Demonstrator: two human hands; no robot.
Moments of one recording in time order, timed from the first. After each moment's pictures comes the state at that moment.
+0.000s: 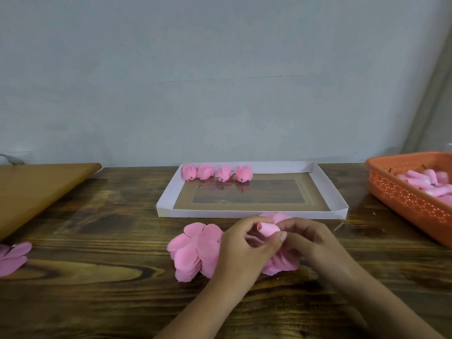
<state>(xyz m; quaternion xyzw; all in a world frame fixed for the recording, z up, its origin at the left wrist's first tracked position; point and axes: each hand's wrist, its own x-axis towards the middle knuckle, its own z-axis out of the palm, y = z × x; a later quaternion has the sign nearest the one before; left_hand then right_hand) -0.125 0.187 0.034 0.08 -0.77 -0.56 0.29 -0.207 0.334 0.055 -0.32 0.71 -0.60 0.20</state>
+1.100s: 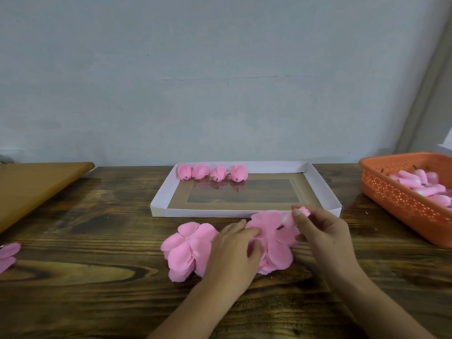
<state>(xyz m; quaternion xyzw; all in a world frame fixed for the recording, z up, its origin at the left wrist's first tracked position) -0.126 0.178 0.027 0.09 -0.93 -0.26 0.22 -0.214 0.334 0.046 -0.22 0.68 -0.70 -0.03</state>
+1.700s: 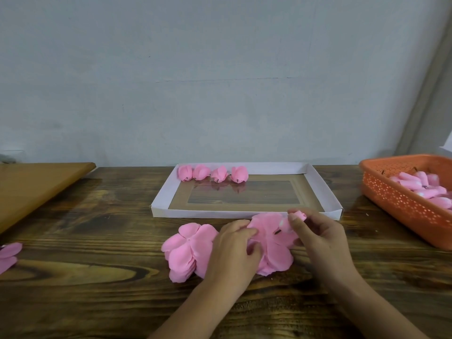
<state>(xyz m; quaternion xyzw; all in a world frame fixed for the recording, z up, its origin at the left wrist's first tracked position) -0.127 0.179 0.028 0.12 -0.93 -0.28 0.23 -0.211 0.331 0.043 -0.25 0.69 -0.68 -0.02</state>
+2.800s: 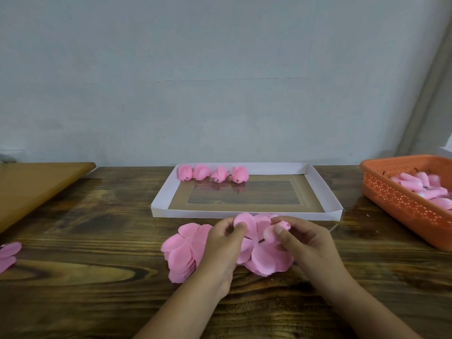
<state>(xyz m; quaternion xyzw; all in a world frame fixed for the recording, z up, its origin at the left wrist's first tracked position) -0.134 0.175 0.040 0.28 -0.62 -0.71 0.17 -0.199 0.327 0.044 -0.31 0.66 -0.68 0.06</state>
